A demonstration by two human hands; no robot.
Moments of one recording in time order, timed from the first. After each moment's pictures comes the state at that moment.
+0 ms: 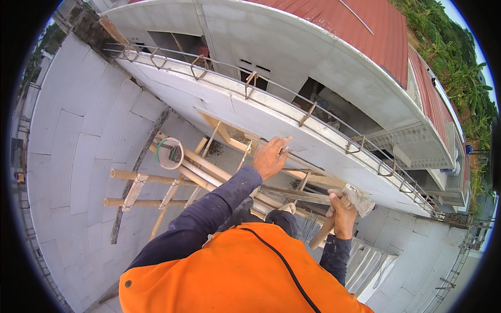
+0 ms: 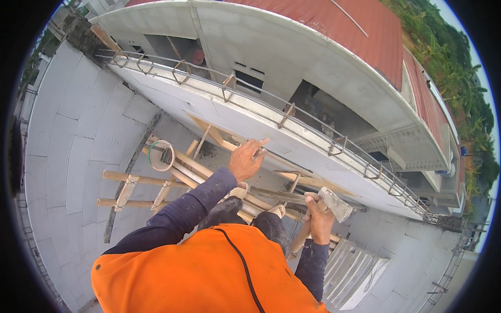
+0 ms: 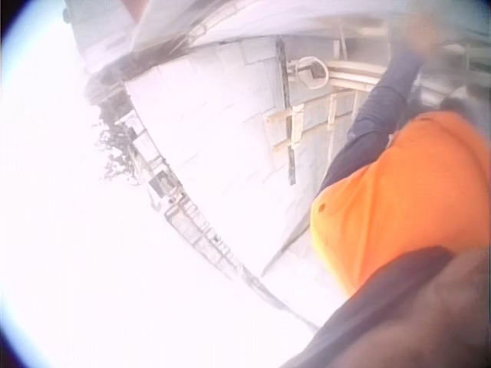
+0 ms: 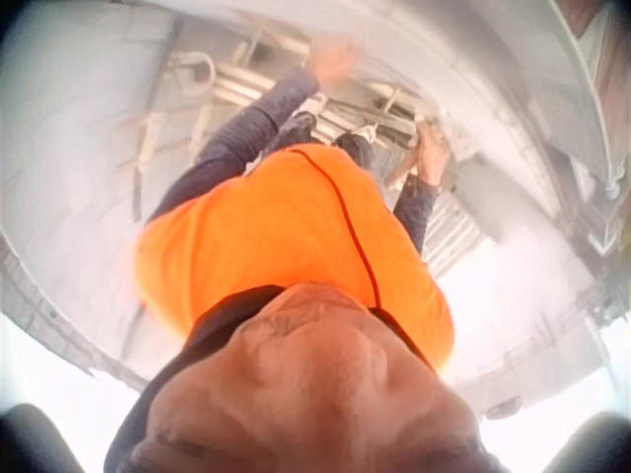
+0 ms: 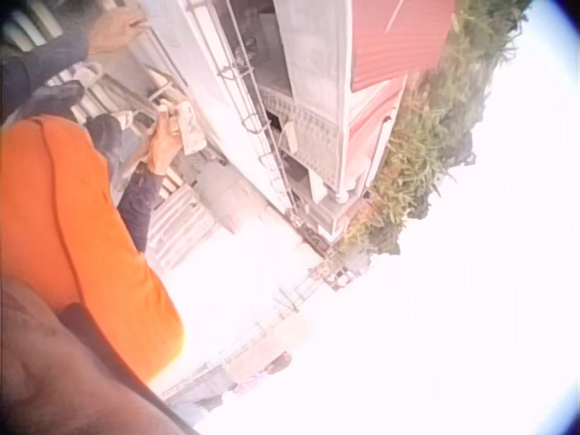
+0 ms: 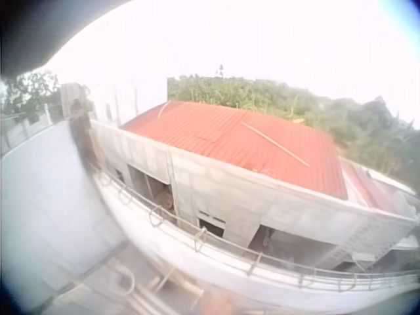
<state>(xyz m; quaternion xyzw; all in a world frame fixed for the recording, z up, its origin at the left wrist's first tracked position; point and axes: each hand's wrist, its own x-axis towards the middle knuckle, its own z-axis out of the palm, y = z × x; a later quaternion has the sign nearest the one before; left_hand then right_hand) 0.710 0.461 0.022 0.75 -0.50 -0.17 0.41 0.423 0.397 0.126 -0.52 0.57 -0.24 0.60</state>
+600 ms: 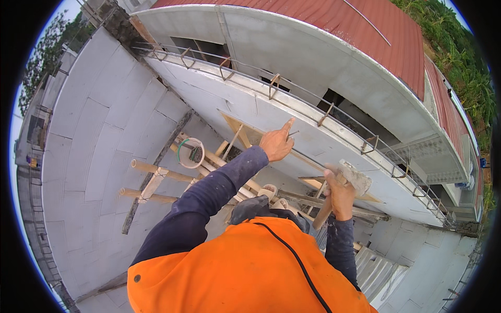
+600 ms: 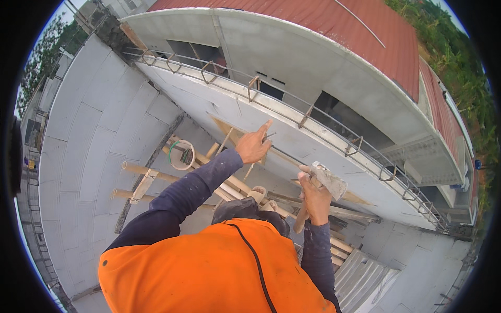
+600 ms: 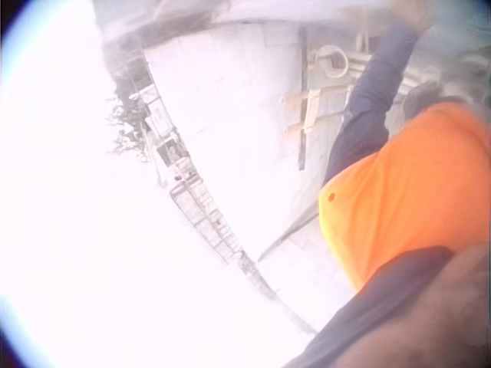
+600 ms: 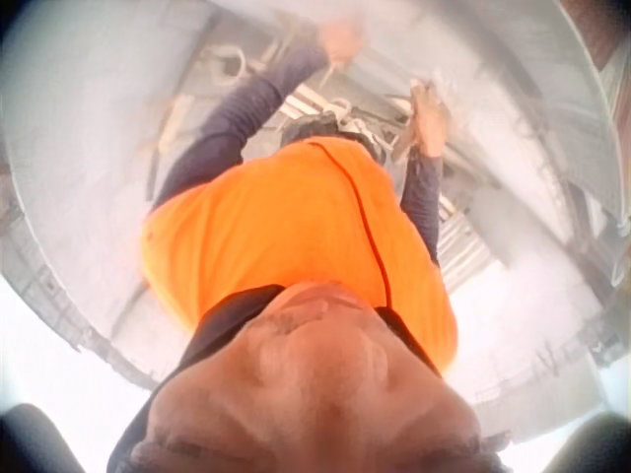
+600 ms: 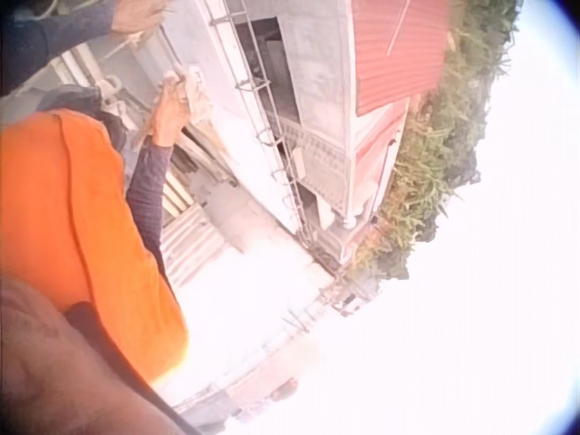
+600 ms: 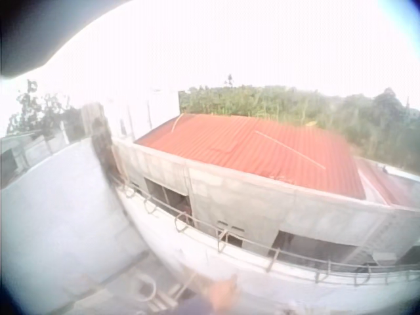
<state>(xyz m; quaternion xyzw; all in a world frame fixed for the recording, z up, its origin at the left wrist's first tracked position) 0.759 0.491 0.041 0.79 -0.49 -0.23 0.28 0.501 0.427 0.144 -0.59 0.47 -0.23 0.61</state>
